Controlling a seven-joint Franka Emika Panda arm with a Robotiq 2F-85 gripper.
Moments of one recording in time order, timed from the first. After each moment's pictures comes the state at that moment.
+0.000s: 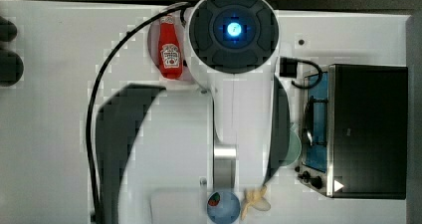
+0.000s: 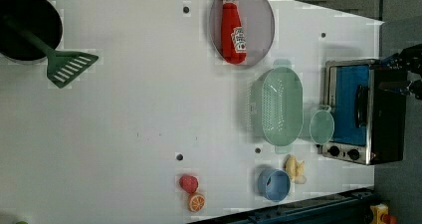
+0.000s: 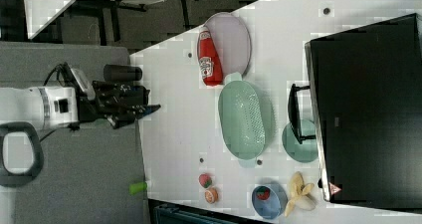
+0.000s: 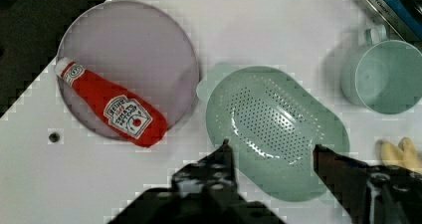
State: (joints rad) arm 0.02 -0.03 -0.02 -1.81 -0.02 0.21 0.05
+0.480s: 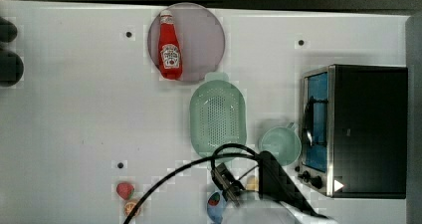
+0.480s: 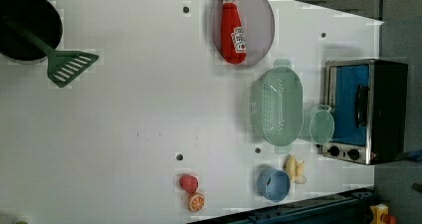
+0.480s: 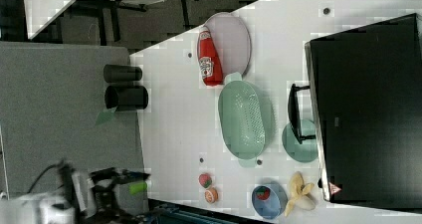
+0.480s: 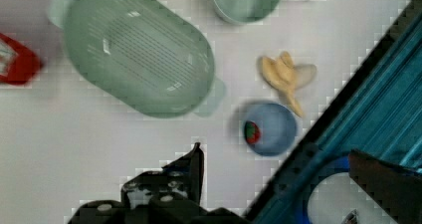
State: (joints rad) arm 0.02 -0.59 -0.08 -2.20 -0.07 0.01 0.11
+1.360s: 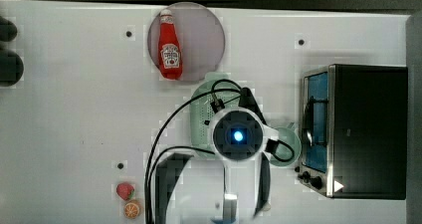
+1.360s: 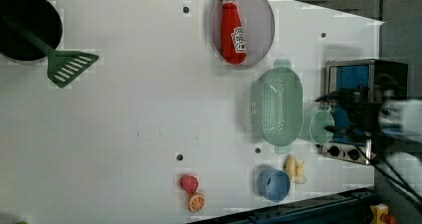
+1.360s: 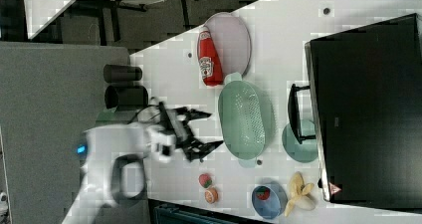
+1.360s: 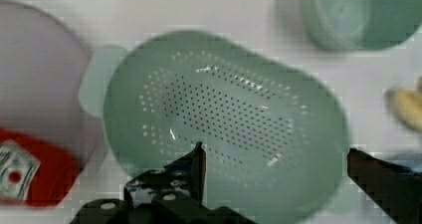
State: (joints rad) arm 0.03 -0.09 -0.08 -2.43 -0.04 0.76 0.33
